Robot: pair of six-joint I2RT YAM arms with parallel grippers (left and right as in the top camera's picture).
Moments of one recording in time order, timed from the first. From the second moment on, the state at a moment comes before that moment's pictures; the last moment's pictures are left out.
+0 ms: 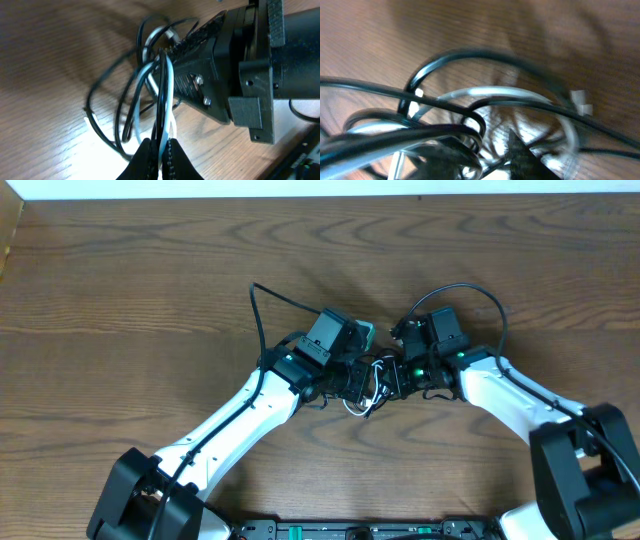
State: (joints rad) left arm -0.64 1.55 1.04 -0.56 0.32 -0.33; right arm 0.37 1.69 0.86 -0.33 -0.43 0.23
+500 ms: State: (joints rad) left arm -0.64 1.55 1.04 -0.72 0.06 -0.33; right arm 0.35 1.72 0.86 -0.41 -0.48 0.28
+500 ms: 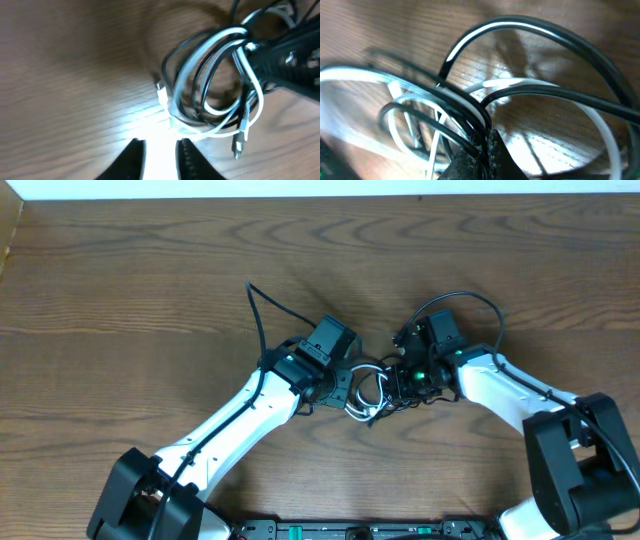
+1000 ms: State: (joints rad) left arm -0.64 1.55 1.04 -0.59 0.10 -0.33; right arm 0.33 1.52 0.86 -0.42 -0.61 0.28
